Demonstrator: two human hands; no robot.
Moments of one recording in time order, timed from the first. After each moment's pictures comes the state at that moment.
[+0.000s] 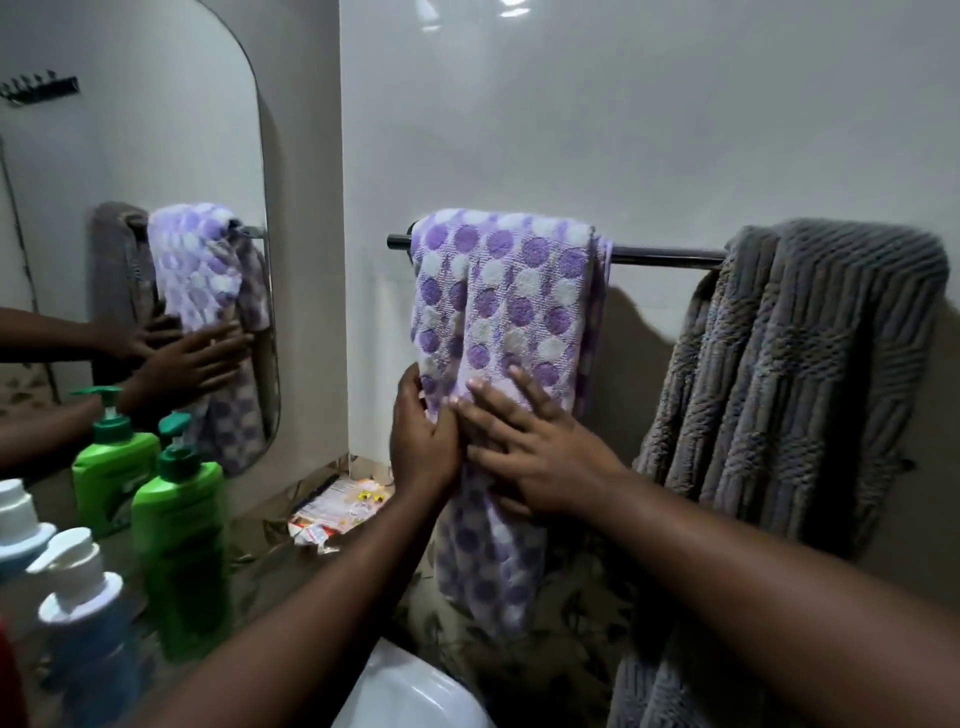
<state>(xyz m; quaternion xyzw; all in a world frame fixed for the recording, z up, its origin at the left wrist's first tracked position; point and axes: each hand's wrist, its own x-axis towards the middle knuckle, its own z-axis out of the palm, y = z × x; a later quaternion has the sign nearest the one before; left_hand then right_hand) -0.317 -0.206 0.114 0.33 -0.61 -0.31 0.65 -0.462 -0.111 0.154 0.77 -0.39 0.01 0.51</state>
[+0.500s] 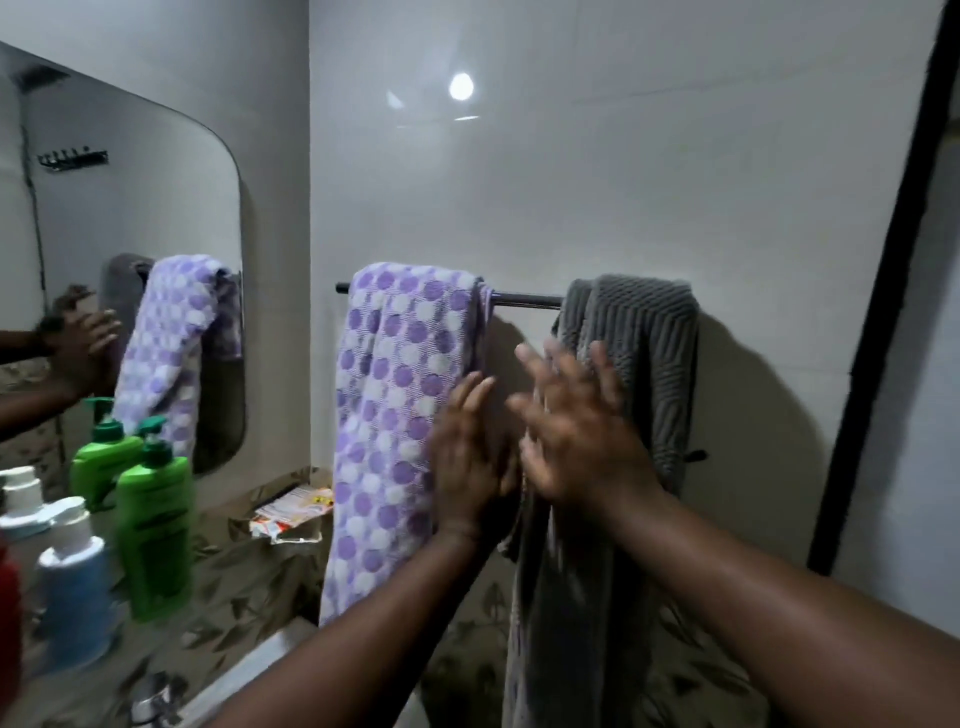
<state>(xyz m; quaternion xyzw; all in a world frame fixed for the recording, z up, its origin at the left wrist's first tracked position) -0.409 -0.038 0.137 0.20 -0.69 -0.01 0.69 -0.522 0.052 0.200 0.65 -0.50 0.24 0.52</state>
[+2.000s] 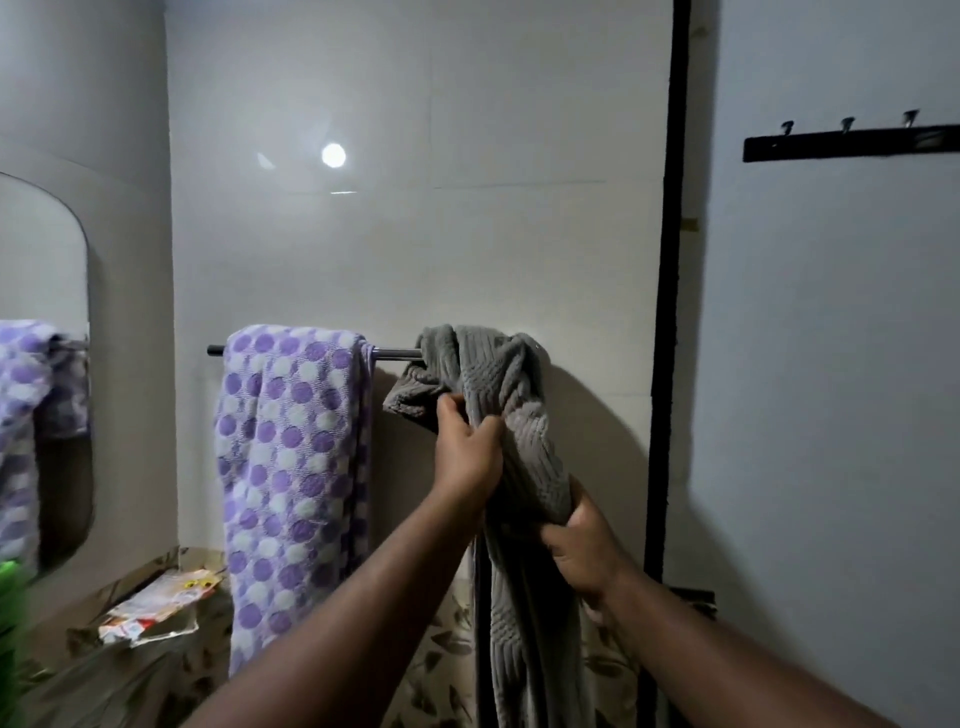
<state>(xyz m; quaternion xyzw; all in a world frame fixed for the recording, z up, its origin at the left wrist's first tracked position) -0.475 0.053 0.231 0.19 -0.61 -0.52 0.57 -0.551 0.160 0.168 0.42 -0.49 0.72 -0.24</state>
